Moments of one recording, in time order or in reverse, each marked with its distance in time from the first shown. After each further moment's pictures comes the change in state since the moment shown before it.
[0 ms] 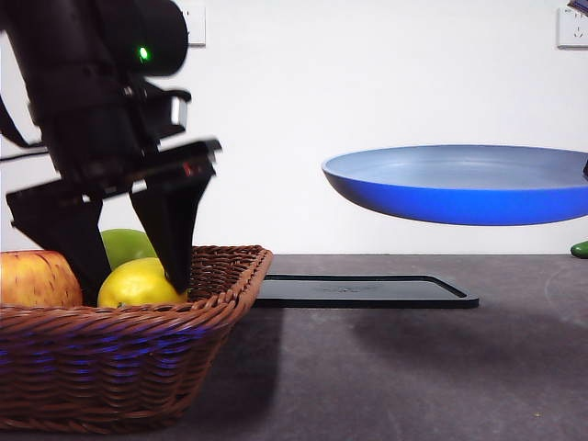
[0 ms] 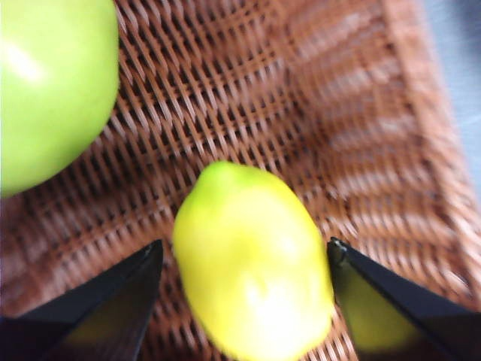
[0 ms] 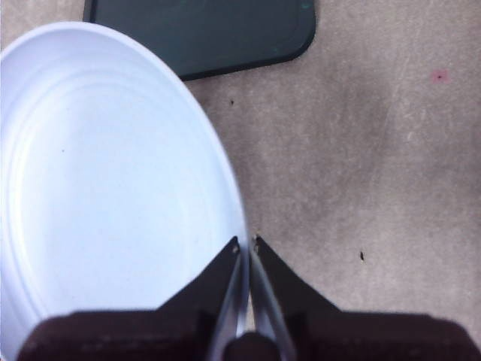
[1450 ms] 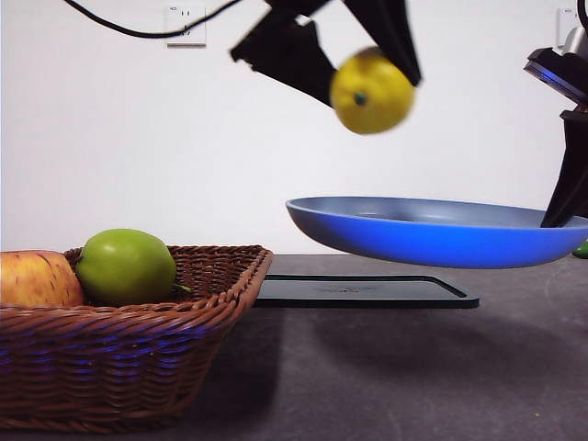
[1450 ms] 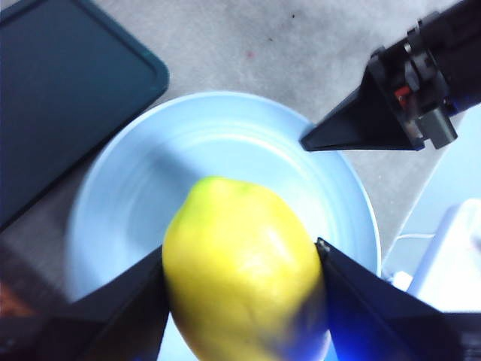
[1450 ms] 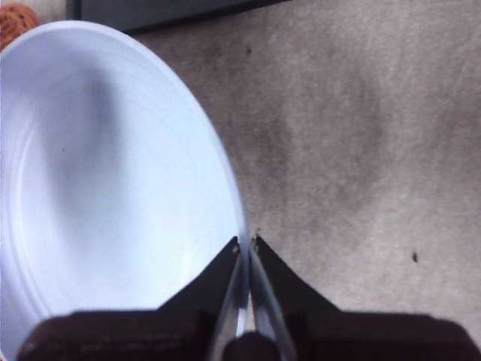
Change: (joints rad) left arm -0.330 0.032 0.383 0.087 0.037 0.106; right arm 0.032 0.217 0.000 0.072 -0.101 0.000
